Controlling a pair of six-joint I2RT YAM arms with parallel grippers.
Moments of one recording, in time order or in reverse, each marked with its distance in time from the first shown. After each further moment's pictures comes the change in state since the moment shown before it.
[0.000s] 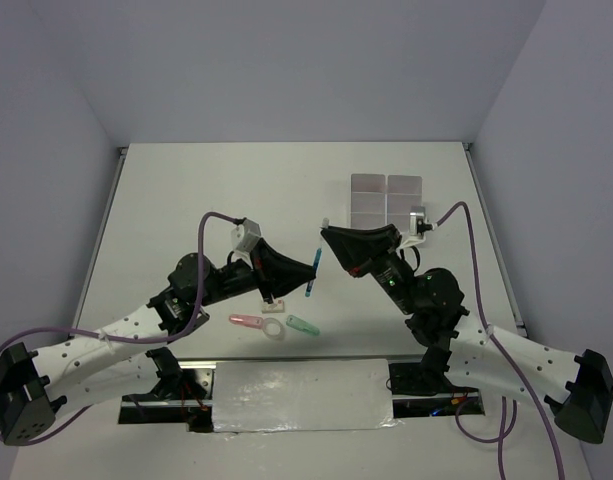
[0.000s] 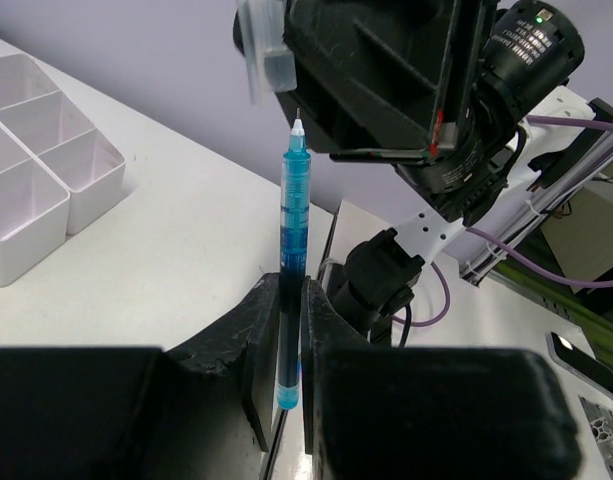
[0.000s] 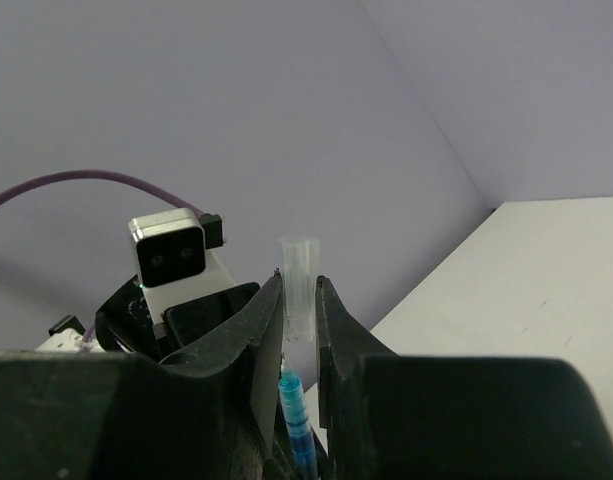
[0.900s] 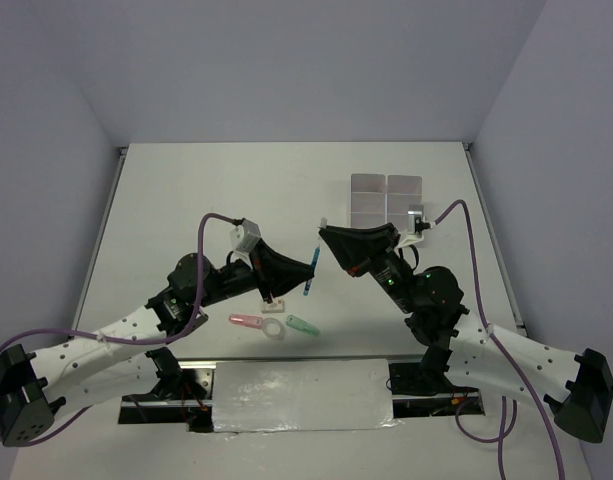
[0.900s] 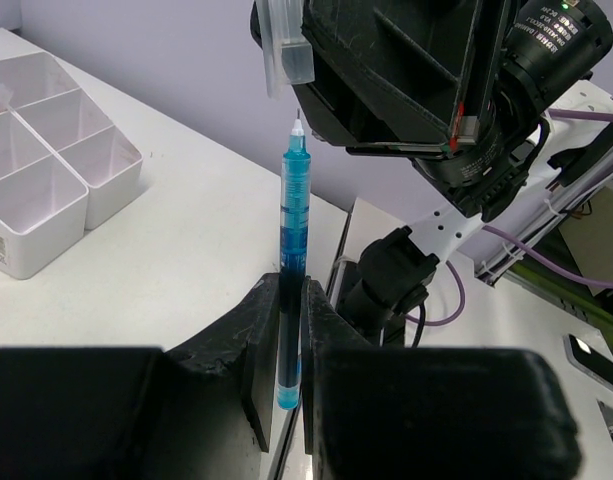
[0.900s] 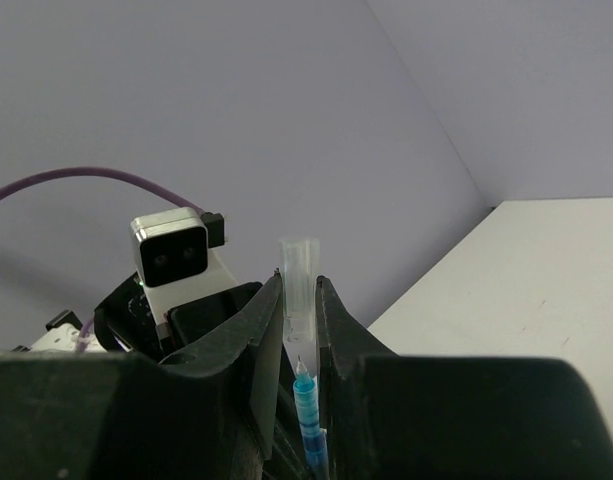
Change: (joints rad) left arm 0.000 -0.011 -0.002 -0.034 -0.023 0.026; right arm 0.000 0.004 0.017 -0.015 -0.014 -0.018
